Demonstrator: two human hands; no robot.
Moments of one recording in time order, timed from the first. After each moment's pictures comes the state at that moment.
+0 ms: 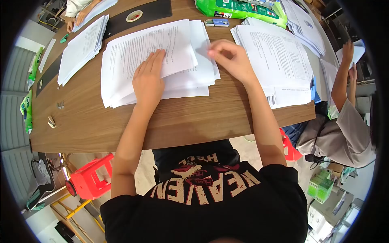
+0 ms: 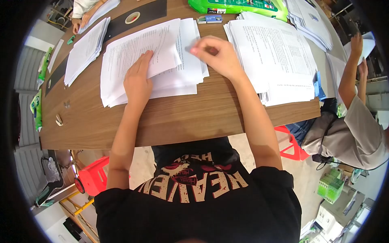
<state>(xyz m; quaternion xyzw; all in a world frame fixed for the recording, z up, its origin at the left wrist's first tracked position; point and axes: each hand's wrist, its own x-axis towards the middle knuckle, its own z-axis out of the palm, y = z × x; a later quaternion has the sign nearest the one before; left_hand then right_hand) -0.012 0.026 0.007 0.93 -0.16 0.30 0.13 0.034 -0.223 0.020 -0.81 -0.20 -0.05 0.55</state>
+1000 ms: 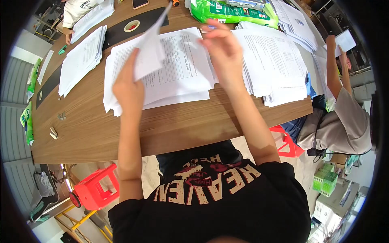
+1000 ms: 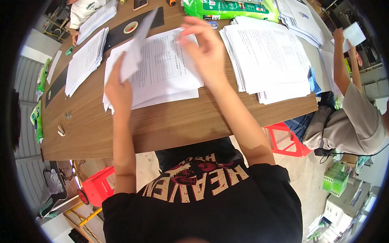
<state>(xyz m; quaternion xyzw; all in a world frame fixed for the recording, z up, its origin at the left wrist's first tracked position) -0.013 0.055 0.051 0.88 -0.12 0.39 0.24 0.021 -0.168 0.056 -0.53 -0.20 -0.19 0.80</state>
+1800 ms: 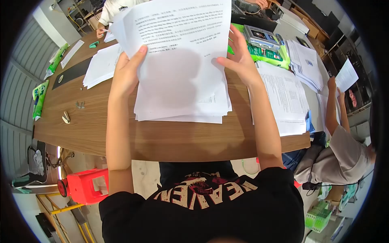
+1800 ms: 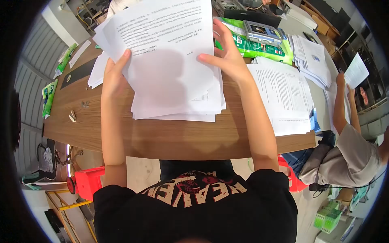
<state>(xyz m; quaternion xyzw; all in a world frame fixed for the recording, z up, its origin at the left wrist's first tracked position) 0.006 0.103 0.155 0.64 -0.09 0.14 0.75 0.081 -0.179 0.115 -0.67 -0.29 -0.08 0.68</state>
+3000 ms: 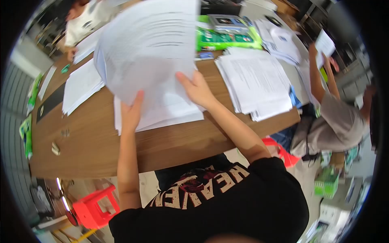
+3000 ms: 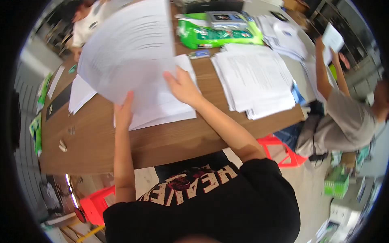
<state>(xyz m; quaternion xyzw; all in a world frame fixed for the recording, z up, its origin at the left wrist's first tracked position) -0.005 0.074 0.034 0.70 -0.05 0.20 0.68 0.027 -0.138 0.049 -0.70 -0.19 -0.08 0.69</state>
